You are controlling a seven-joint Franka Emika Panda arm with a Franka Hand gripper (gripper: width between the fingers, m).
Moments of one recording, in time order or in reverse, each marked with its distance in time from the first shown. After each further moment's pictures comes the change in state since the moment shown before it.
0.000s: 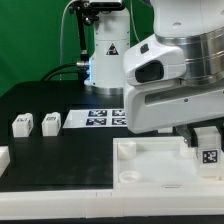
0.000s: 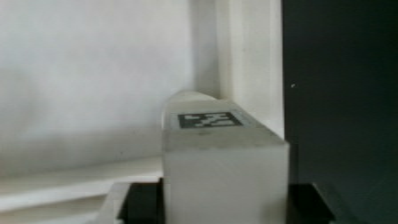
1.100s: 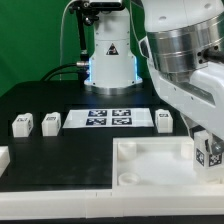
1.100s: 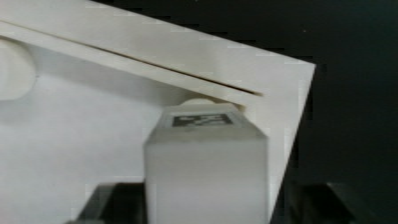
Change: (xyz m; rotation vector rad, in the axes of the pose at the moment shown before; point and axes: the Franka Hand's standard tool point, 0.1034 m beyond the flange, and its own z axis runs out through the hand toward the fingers) arm 0.005 0.003 -0.001 0.090 0.089 1.013
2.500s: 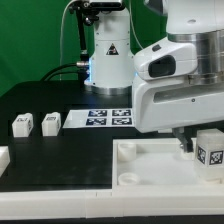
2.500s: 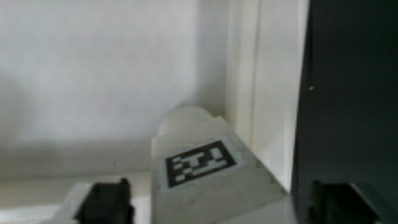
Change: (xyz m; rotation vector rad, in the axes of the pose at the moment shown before) arm -0.012 0.009 0.013 -0.073 0.062 -1.162
